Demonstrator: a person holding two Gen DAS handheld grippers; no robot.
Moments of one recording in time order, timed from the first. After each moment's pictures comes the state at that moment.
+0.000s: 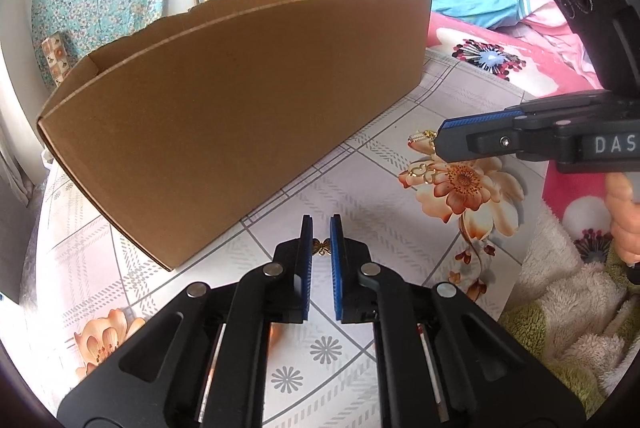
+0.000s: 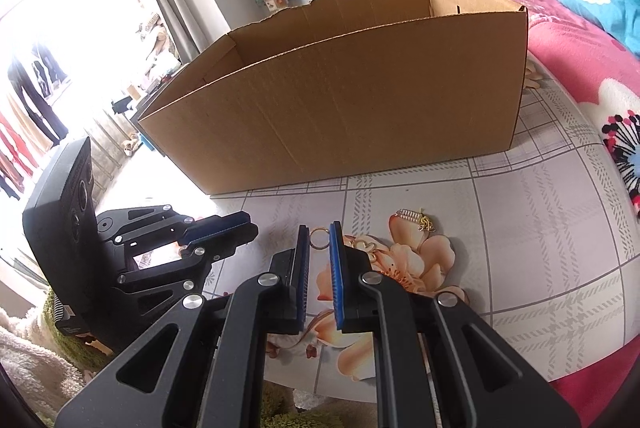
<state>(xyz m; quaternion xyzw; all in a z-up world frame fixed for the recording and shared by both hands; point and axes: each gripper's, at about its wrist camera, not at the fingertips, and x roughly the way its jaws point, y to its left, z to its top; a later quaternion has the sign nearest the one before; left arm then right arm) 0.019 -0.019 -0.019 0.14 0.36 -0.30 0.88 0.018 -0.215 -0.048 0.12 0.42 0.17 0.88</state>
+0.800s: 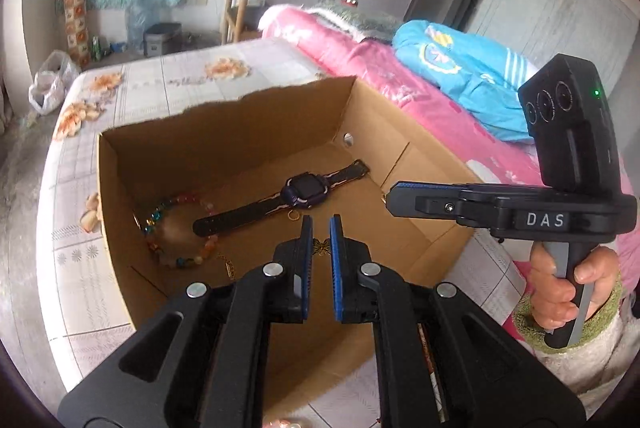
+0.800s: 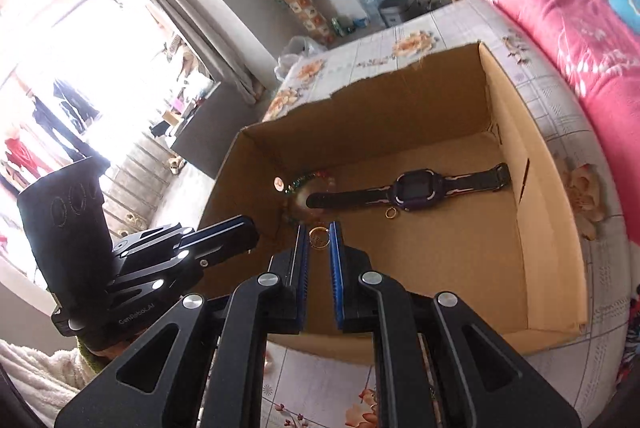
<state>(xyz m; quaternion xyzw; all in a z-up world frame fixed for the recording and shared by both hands) 0.165 -0.013 0.077 -0.03 0.43 -0.29 0.86 0.172 -0.235 0.020 0.20 0.46 0.25 0.83</state>
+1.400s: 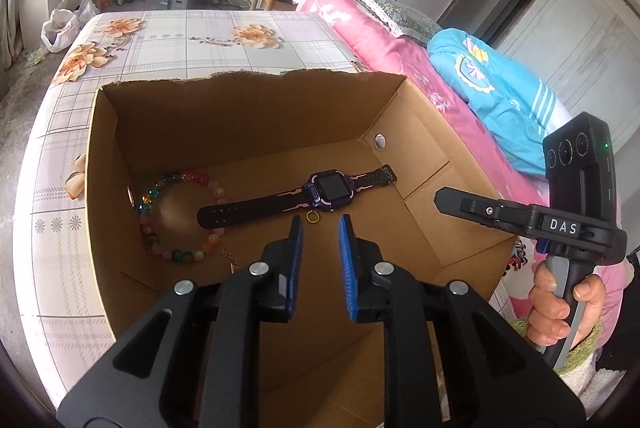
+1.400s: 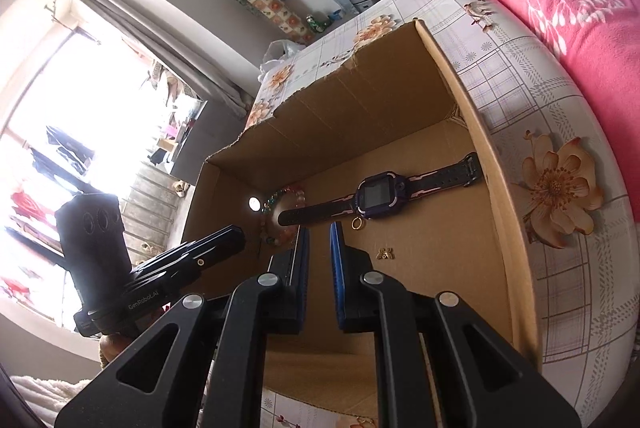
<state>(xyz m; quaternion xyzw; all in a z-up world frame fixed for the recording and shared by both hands) 0.192 0.003 0.061 -0.10 0.46 -0.25 0.85 0.192 -0.277 -0.003 0.28 0.46 0.23 0.81</state>
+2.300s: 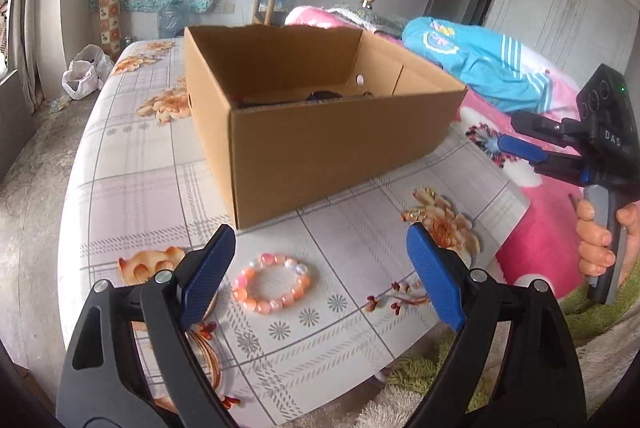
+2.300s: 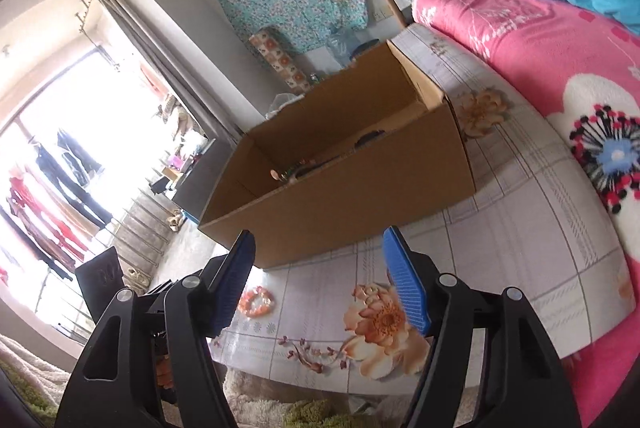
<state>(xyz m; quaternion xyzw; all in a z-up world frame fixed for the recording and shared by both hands) 0.003 0.038 0.028 -0.01 0.38 -0.25 0.89 0.008 -0.288 -0.012 0.27 0.36 0.18 0.87</state>
